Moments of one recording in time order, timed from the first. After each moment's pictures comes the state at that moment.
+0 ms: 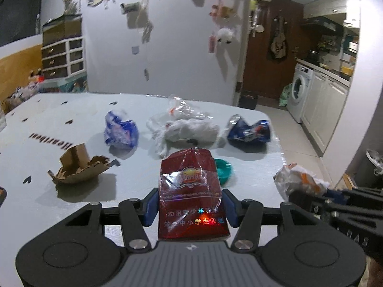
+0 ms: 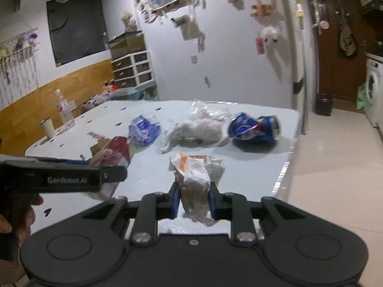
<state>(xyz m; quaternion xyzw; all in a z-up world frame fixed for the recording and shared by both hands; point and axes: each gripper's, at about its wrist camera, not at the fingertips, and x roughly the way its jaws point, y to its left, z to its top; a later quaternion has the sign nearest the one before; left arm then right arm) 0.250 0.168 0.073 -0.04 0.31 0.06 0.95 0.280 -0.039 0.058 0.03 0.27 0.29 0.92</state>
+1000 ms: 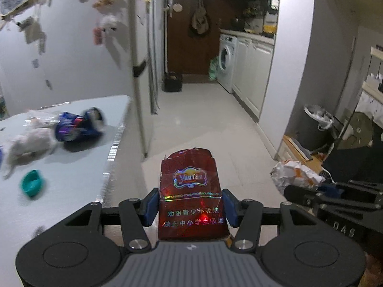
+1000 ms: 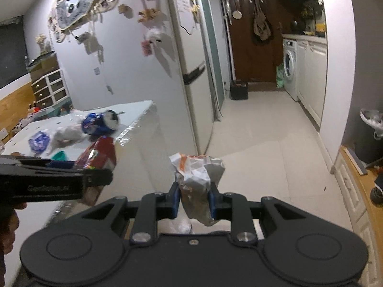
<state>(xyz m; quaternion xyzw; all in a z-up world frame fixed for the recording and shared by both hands) 0.323 -0.088 0.030 0.03 0.35 -0.10 0.93 0.286 -0.285 0.018 0.07 0.30 0.11 0.95</state>
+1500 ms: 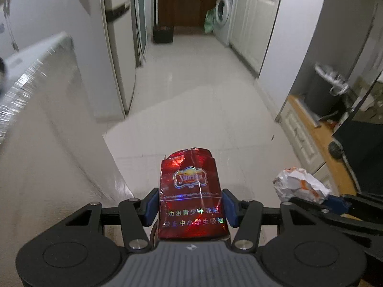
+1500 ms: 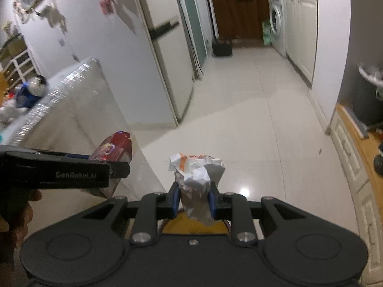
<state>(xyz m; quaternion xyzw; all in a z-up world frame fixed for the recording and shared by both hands) 0.465 -0.159 -0.110 0.03 0.47 -0.10 0.88 0.390 -0.347 -0.101 0.09 0.40 0.08 0.91</state>
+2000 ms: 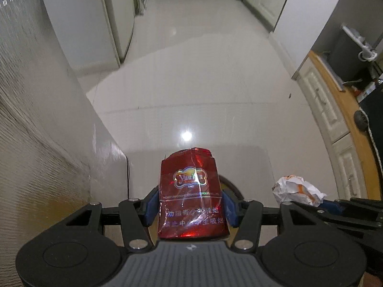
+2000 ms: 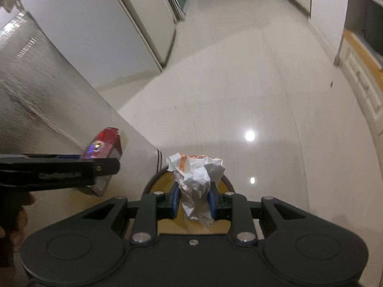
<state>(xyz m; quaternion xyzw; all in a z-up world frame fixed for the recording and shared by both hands) 0.536 -0.162 -0.253 0.03 0.57 -0.09 0.82 0.466 -0.354 -0.255 0.14 0.53 0.07 0.83</state>
